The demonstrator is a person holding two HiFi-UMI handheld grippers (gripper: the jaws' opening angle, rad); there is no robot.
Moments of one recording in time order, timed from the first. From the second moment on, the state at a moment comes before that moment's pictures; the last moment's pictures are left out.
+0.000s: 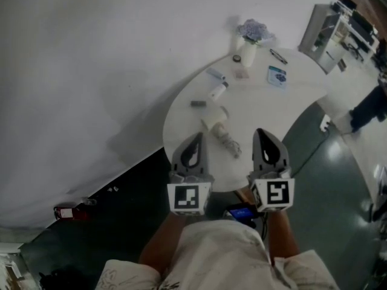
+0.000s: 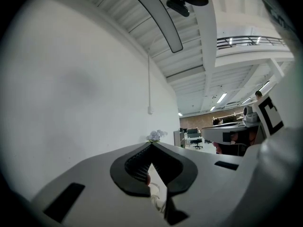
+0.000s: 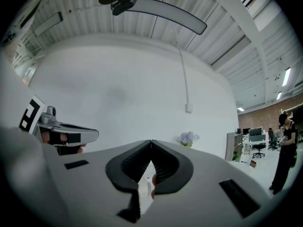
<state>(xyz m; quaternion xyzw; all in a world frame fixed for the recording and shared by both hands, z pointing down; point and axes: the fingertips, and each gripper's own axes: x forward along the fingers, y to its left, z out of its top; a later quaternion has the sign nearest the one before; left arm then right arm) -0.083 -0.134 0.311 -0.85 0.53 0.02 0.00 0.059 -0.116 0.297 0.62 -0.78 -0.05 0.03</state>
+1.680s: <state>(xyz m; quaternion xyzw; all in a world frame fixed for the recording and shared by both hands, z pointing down) -0.164 -0.120 0.353 -0.78 0.62 -0.01 -0.03 -0.010 -0.199 0.495 0.48 -0.83 0.07 0.27</state>
